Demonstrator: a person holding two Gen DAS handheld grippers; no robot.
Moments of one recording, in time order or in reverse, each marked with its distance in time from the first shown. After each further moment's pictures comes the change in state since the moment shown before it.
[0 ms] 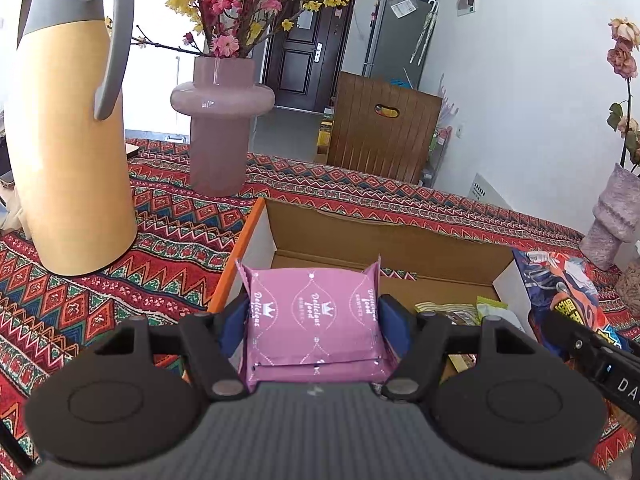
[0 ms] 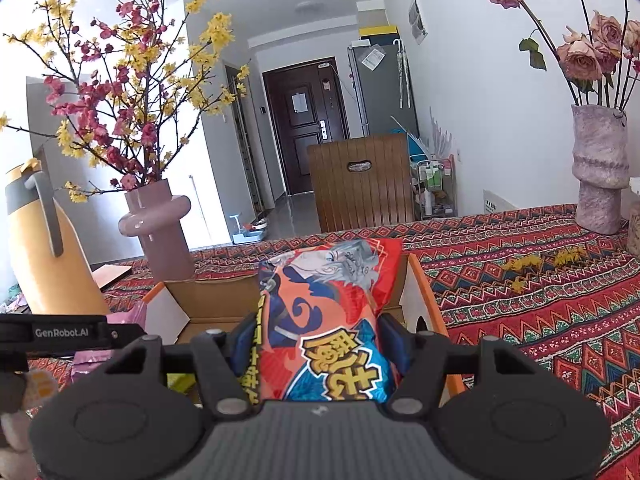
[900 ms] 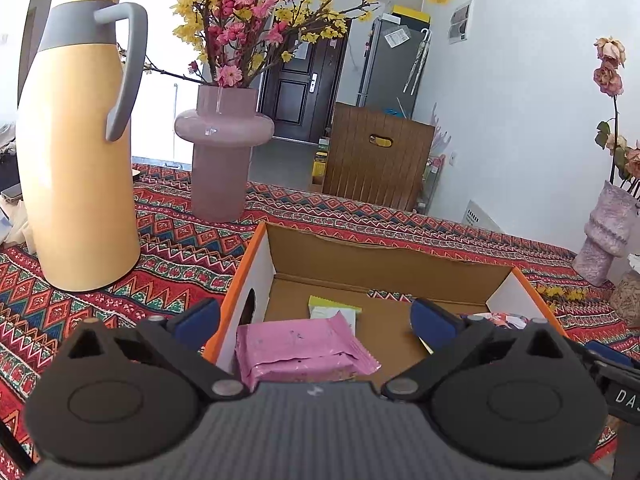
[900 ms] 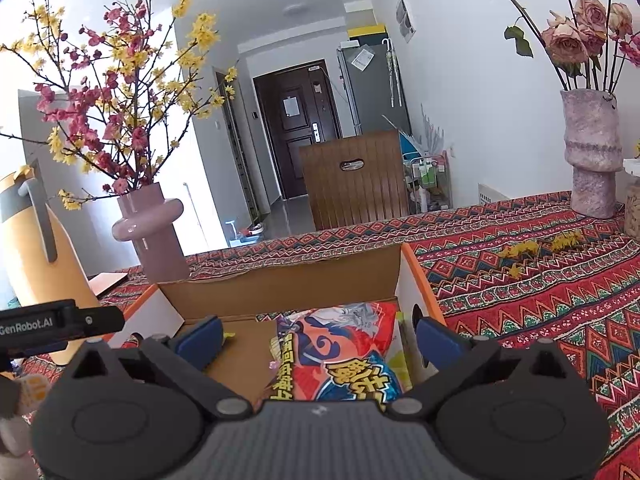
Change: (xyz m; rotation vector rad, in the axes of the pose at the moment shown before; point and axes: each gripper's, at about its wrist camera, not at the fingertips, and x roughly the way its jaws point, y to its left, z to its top) left arm -0.014 0.005 -0.007 -0.004 -0.097 -0.019; right arm 0.000 -0.004 -0.008 0.039 -0.022 -0.004
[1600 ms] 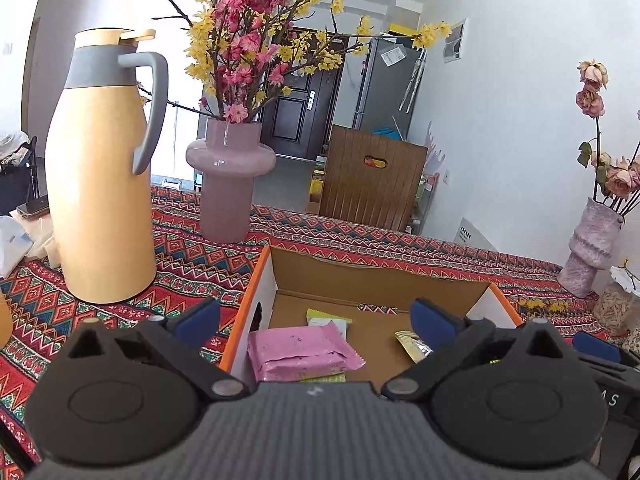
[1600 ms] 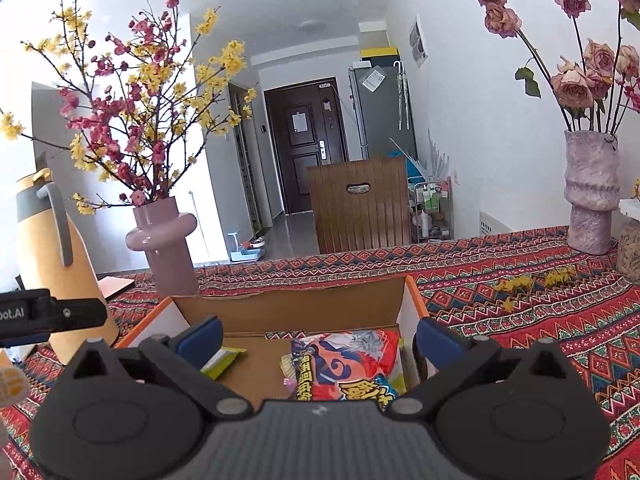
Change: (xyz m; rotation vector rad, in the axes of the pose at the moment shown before) left arm -0.054 0.001 0.006 0.001 -0.052 -0.011; right arm -0.035 0.019 0.011 -0.072 -0.053 -0.001
